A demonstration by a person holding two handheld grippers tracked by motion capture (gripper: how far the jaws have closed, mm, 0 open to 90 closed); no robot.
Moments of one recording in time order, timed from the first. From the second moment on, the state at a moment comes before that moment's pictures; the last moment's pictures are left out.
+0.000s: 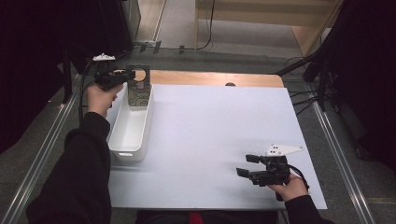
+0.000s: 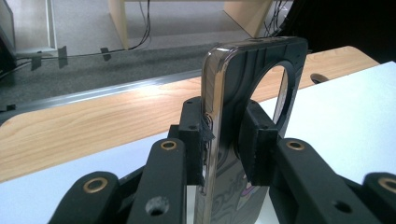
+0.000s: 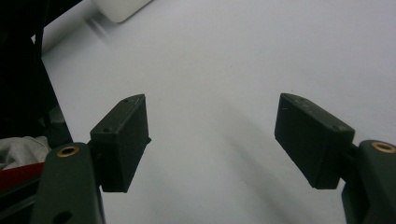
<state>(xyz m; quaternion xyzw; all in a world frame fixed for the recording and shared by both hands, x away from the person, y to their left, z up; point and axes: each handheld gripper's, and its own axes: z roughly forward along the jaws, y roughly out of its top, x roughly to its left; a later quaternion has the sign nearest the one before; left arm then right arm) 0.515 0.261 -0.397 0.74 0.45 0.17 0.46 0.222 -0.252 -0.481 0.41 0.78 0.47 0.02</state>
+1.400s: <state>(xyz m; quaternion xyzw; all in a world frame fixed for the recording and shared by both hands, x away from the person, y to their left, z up) 0.519 0.264 -0.411 0.74 0.46 0.16 0.46 0.222 -0.252 -0.482 0.41 0.78 0.47 0.02</state>
